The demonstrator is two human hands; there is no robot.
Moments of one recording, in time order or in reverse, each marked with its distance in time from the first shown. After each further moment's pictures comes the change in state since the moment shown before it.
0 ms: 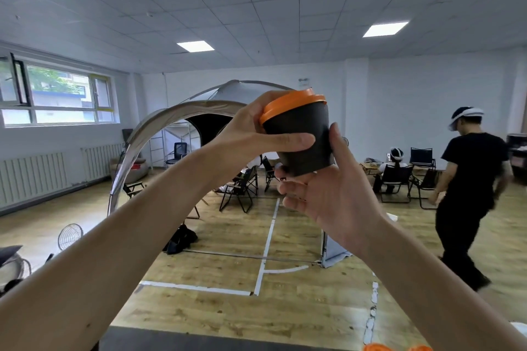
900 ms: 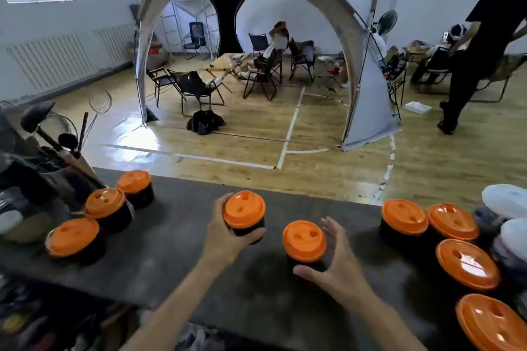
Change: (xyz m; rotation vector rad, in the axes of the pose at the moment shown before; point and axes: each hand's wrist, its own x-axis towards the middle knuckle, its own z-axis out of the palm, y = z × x) left_hand -0.326 -0.266 0.074 0.201 0.436 -0.710; right_hand -0.164 0.328 -0.113 -0.857 0.245 0.346
